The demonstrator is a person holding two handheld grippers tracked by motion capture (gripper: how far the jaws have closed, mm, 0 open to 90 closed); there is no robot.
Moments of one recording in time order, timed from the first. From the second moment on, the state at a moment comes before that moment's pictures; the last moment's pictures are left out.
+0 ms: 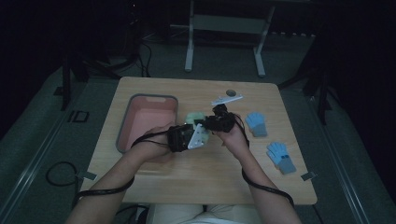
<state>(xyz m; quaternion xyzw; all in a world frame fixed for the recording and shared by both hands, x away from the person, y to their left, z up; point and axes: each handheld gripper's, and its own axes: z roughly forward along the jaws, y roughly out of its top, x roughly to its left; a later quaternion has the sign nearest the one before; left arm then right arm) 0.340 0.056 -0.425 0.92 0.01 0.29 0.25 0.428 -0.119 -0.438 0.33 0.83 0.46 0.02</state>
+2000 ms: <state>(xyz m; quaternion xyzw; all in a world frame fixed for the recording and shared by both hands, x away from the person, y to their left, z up) 0.382 0.171 -0.449 0.93 0.20 0.21 0.25 0.434 -0.094 -0.441 0.35 0.78 0.51 0.04</state>
